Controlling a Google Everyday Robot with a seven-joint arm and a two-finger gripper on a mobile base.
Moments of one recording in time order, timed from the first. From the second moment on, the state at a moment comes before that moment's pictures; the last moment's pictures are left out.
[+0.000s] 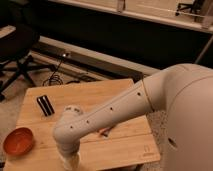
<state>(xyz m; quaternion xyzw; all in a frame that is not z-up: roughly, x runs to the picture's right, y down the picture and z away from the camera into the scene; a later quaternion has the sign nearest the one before) -0.185 0.303 0.650 -0.24 0.34 0.87 0.28</state>
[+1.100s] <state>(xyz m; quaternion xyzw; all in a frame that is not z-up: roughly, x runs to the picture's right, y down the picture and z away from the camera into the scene) -0.298 0.151 0.622 -0.17 0.34 0.86 0.34</state>
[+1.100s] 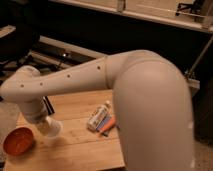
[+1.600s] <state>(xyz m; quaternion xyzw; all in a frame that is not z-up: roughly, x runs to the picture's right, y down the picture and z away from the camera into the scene) -0.350 0.048 0.630 -0.19 0.33 0.88 0.29</state>
